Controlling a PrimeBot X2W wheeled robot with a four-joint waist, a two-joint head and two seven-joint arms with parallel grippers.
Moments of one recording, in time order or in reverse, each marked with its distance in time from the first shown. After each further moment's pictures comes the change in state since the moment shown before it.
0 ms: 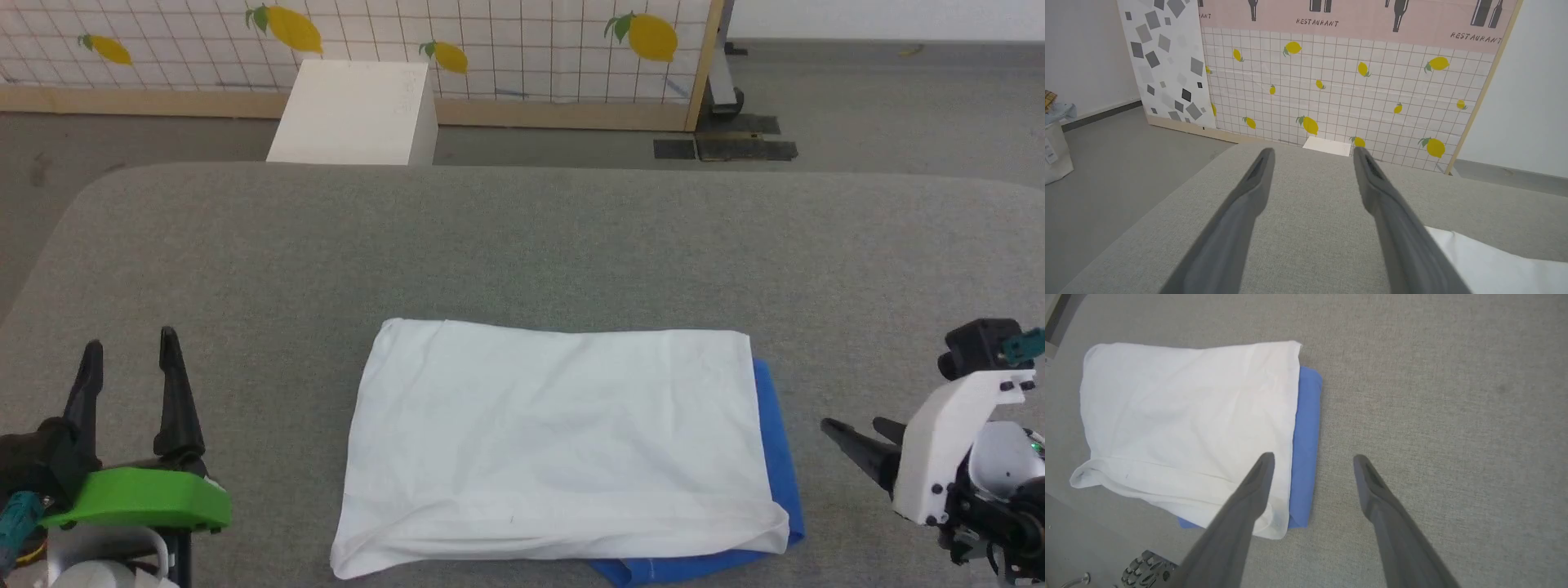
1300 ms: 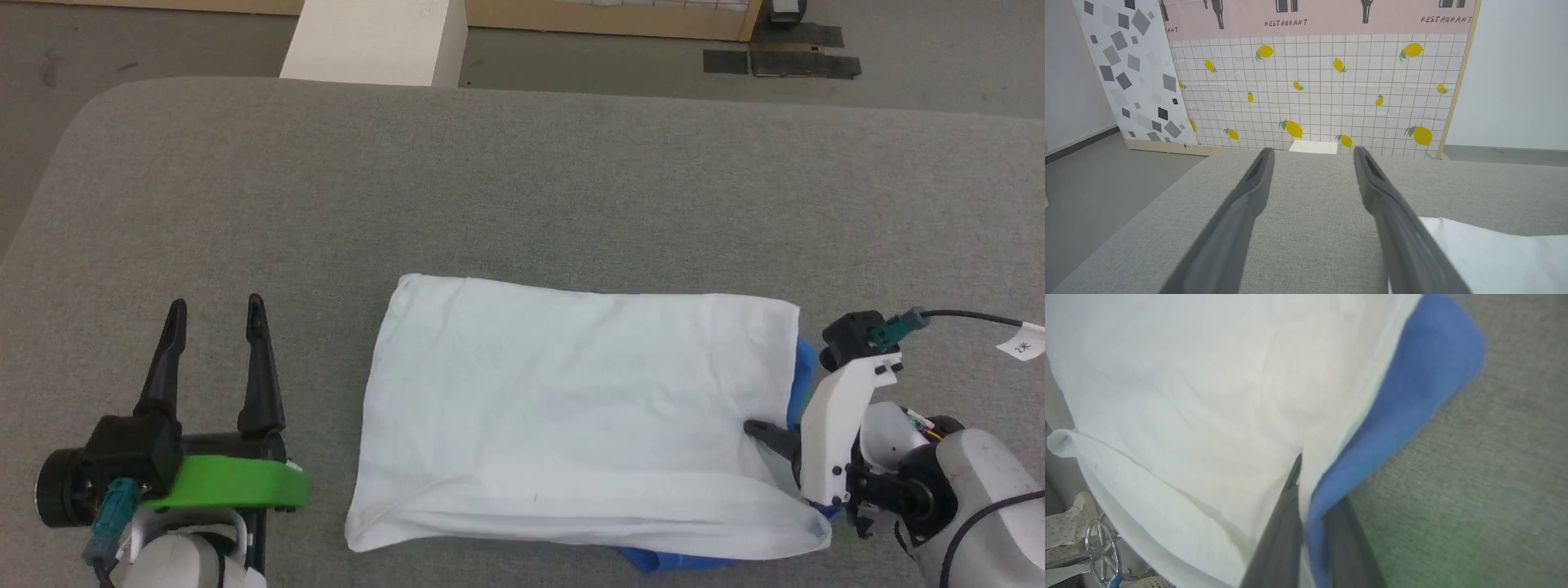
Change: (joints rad) left arm -0.083 -0.261 0.086 0.054 0.332 -0.216 -0.069; right arm -0.230 -0.071 0.368 0.415 0.149 0.001 -0.196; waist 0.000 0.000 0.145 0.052
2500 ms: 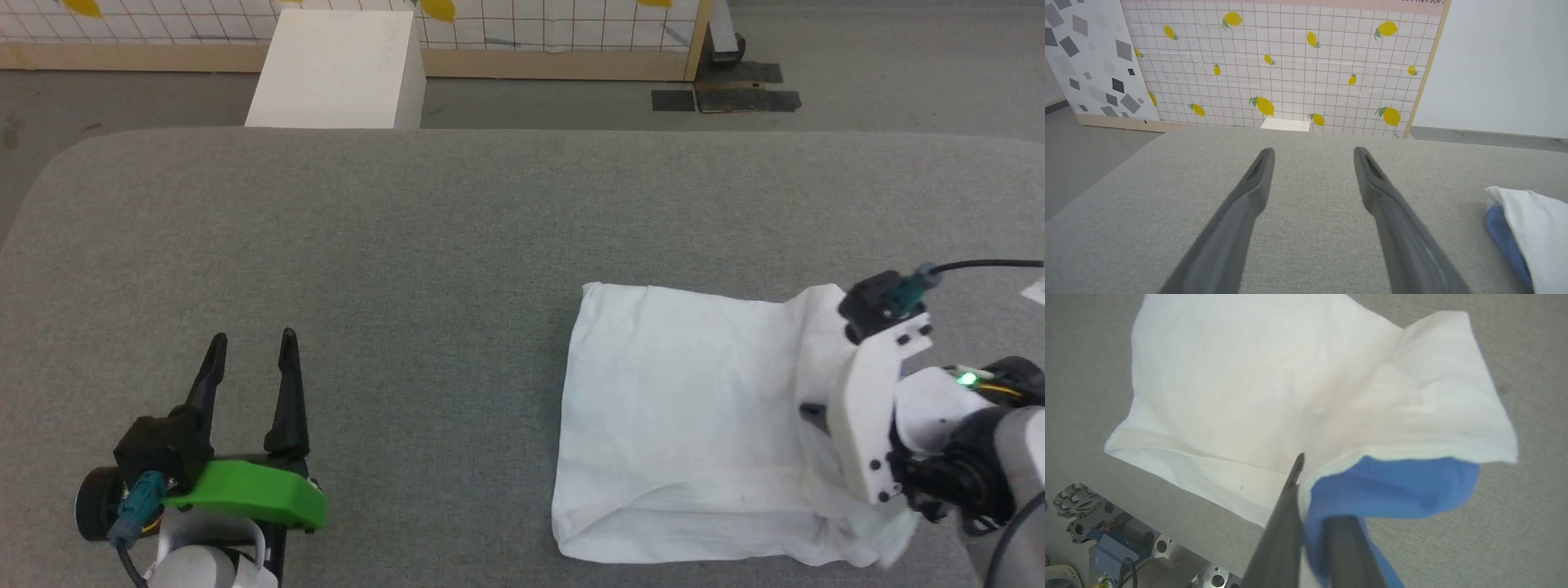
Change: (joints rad) left arm 0.008 -0.008 -0.027 0.081 -0.054 -0.035 0.068; right arm 0.050 -0.091 -0.067 -0.402 -0.187 -0.001 0.345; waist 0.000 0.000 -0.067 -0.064
